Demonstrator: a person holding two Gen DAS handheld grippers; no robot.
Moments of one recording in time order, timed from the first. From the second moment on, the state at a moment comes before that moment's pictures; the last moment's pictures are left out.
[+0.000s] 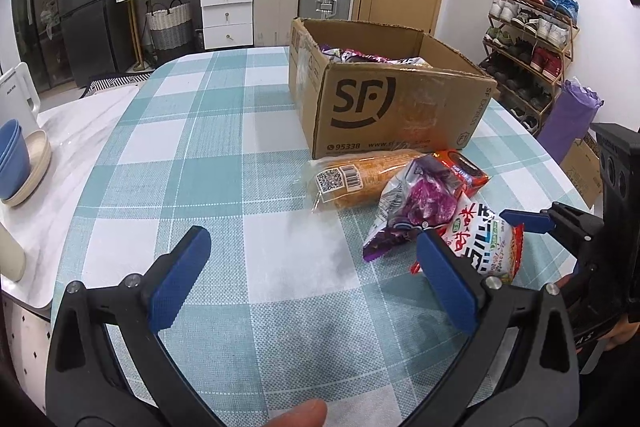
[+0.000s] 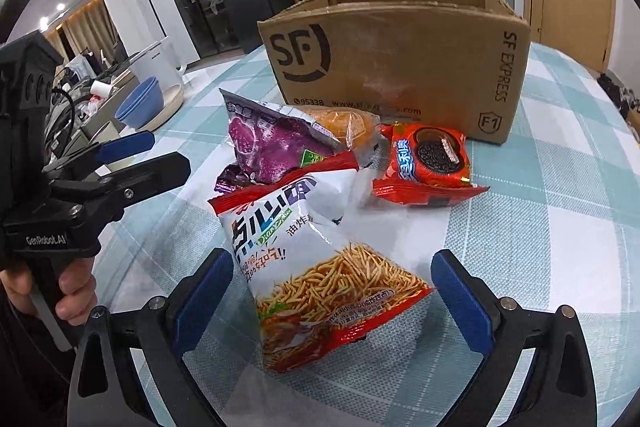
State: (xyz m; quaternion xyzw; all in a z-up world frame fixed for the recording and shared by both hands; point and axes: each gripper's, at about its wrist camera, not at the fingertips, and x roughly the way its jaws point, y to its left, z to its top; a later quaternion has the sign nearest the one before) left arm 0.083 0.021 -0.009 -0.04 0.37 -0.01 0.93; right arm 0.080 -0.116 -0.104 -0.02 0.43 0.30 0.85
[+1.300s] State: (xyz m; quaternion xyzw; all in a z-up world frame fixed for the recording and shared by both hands) left arm 0.087 0.031 -0.013 -0.06 0.38 -0.01 0.92; right arm 0.068 -0.161 -0.060 0.01 0.33 0.28 0.90
